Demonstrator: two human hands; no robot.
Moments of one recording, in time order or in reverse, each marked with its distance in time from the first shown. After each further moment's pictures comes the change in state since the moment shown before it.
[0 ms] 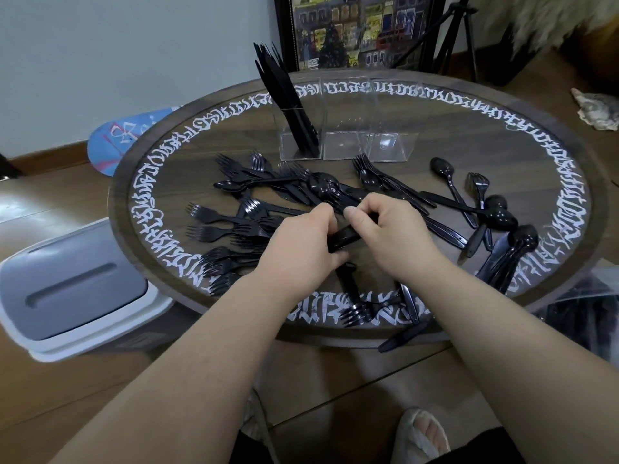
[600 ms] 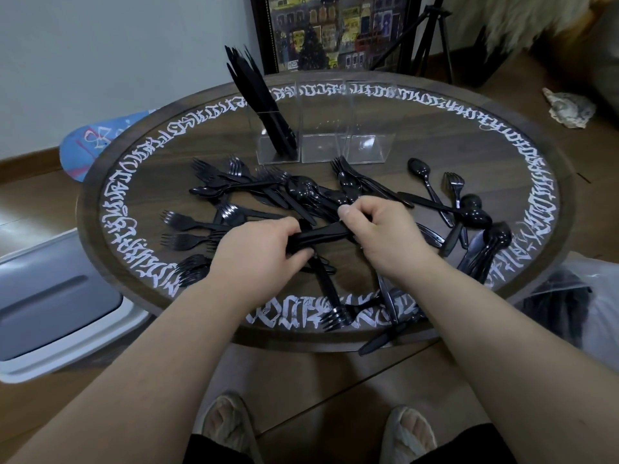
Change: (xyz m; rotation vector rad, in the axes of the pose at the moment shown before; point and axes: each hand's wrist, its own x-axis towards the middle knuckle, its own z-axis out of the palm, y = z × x) left_hand -0.003 -0.014 -0.012 0.235 0.025 0.057; right_hand -0.001 0.010 -0.013 0.171 -0.016 0.094
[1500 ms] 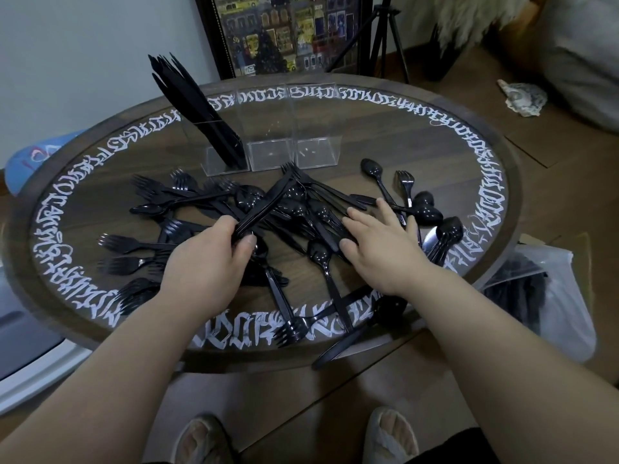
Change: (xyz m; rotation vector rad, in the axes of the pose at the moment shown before) left_hand 0.015 0.008 0.015 -0.079 0.044 -0.168; right_hand 0.001 0.061 -0.045 -0.759 -0.228 0.073
